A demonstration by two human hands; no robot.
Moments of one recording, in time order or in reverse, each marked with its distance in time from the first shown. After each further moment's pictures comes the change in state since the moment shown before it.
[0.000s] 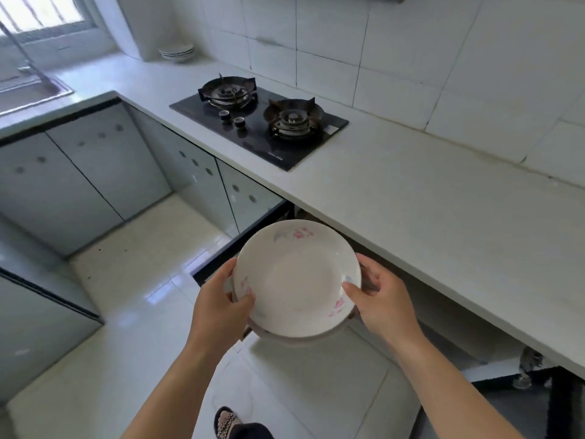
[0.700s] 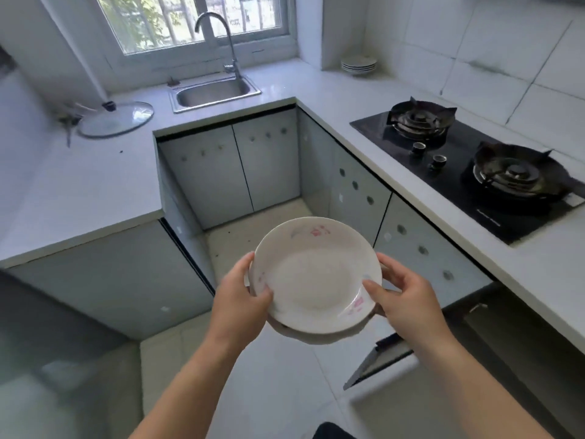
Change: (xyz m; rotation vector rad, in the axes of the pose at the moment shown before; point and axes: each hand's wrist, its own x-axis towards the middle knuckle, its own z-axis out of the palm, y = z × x) left_hand 0.146 -0.067 -0.335 0.026 0.391 -0.051; right_hand 0.104 -0.133 0.382 0.068 -0.353 -0.030
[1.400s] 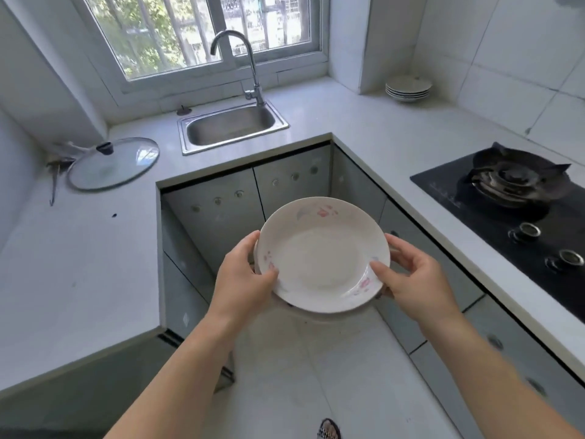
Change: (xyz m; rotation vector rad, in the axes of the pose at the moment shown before) left_hand 0.399 0.044 -0.064 -0.008 0.021 0.084; right_hand 0.356 -0.112 0.173 0.043 -0.020 -0.064
